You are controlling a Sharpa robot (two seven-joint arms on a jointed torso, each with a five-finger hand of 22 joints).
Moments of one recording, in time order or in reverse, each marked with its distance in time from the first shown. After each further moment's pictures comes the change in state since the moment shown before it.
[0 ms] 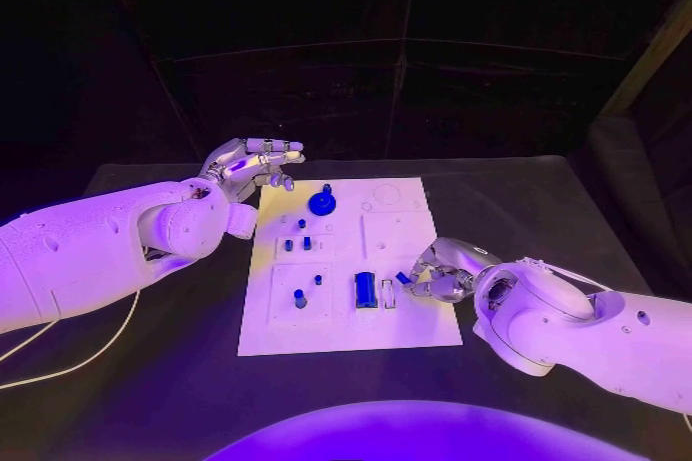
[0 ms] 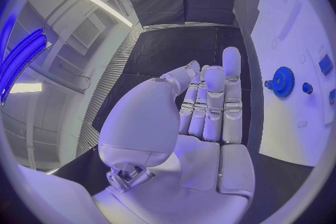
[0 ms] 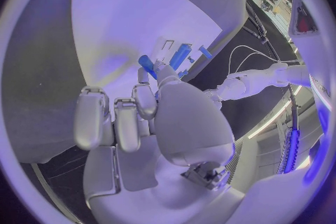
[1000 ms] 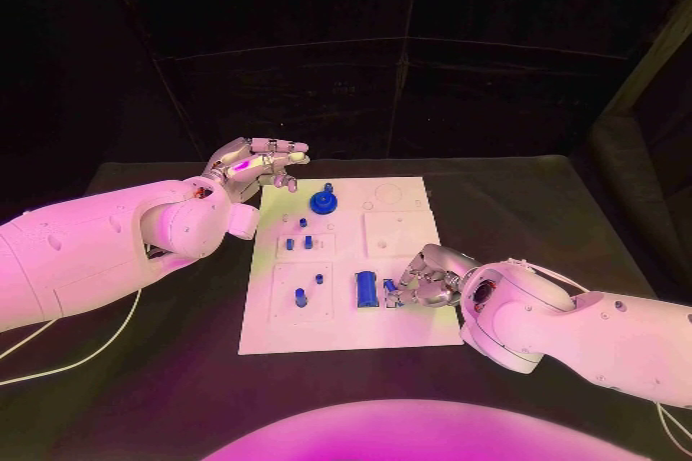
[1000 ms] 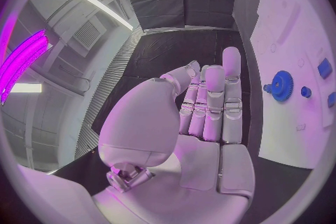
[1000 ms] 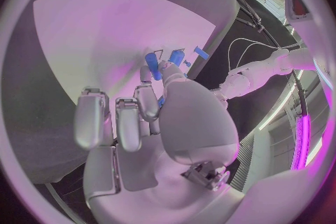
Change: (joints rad) left arm 0.000 0.001 0.000 0.003 -0.024 0.023 -0.006; left_hand 0.000 0.000 0.000 0.000 0.004 0.000 0.000 0.000 0.000 0.000 0.000 0.000 0.000 0.000 0.000 0.000 -0.002 0.000 0.000 0.000 0.000 0.000; right arm 0.000 0.054 0.000 -0.029 0.135 0.019 -0.010; right_hand -0.084 -0.047 0.044 0.052 0.021 0.048 -0.016 -0.008 0.014 0.014 -0.014 0.008 0.008 0.000 -0.008 0.000 0.001 0.000 0.004 -0.003 0.000 0.005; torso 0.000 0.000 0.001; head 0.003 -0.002
